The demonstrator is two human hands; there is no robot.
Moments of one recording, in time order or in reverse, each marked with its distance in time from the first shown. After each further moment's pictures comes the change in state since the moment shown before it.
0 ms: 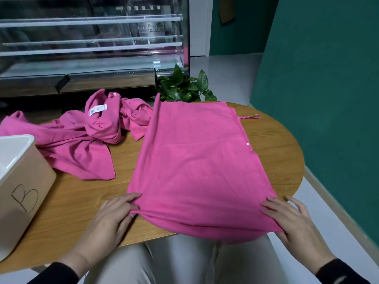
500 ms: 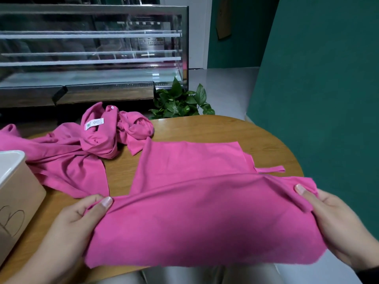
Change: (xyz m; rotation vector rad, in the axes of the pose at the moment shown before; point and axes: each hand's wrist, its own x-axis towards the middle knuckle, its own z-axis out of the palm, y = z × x) left_hand 0.045 0.071 -0.087 -0.768 0.258 -0.556; right_hand 0.078 -0.042 -0.113 1.199 0.065 0.731
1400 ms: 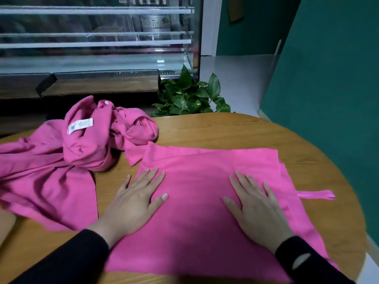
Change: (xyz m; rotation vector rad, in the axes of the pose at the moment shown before) left_hand 0.179 -0.112 0.073 1.074 -0.428 0.197; right_hand 0.182 0.098 0.118 -1.410 -0.085 -0.298
